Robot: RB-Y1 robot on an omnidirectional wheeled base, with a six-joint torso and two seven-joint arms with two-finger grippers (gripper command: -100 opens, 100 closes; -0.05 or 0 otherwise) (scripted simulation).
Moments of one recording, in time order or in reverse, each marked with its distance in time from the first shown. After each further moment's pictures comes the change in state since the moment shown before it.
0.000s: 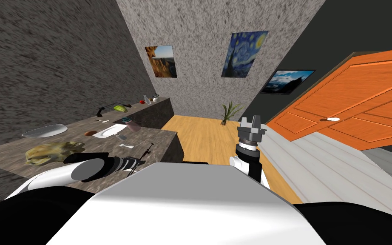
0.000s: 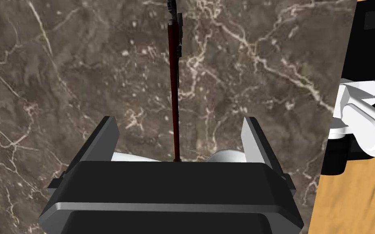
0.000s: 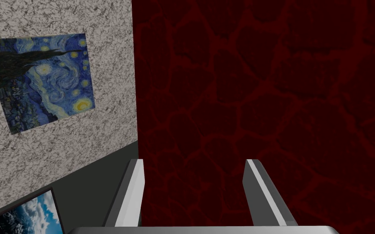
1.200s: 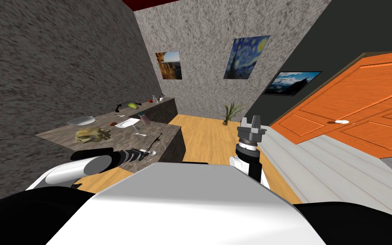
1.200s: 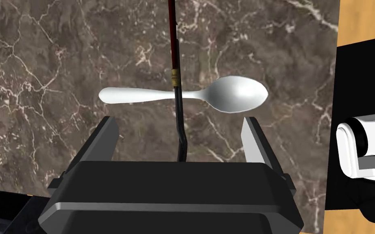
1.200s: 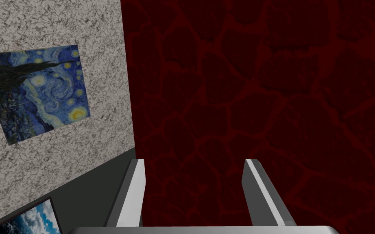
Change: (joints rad) left arm -0.055 -0.017 -0.039 -0.025 -0.074 -0.157 -0.078; right arm 0.000 0.000 0.000 0.000 0.000 0.000 0.000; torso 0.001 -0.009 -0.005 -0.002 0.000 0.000
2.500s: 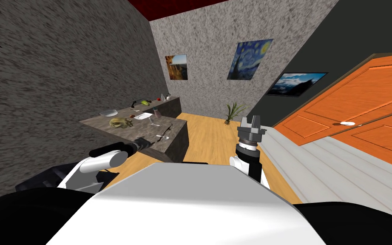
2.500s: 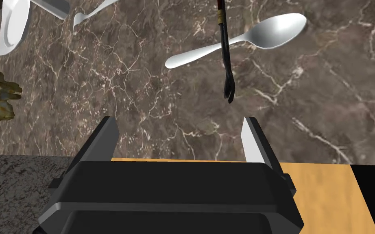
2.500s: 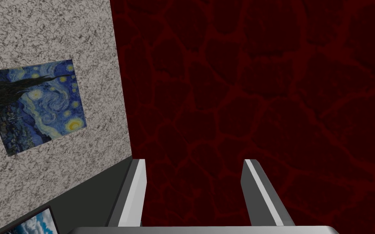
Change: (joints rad) left arm -0.104 -0.072 -0.119 -0.003 -0.191 -0.335 -0.179; right arm 0.000 0.000 0.000 0.000 0.000 0.000 0.000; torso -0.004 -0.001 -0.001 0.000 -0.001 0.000
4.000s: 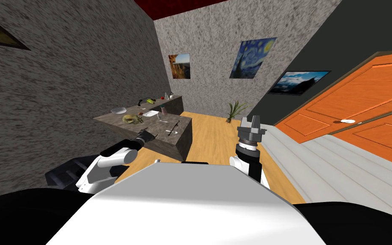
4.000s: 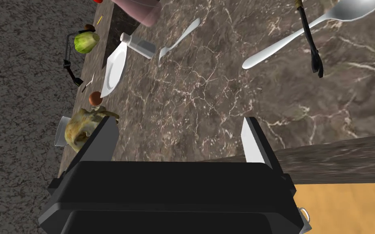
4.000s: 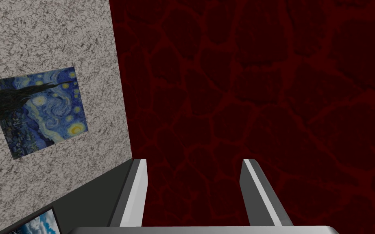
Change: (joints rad) left arm -0.057 -0.055 -0.097 -0.017 -0.155 -0.288 -0.165; right arm 0.000 0.000 0.000 0.000 0.000 0.000 0.000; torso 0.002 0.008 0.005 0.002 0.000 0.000
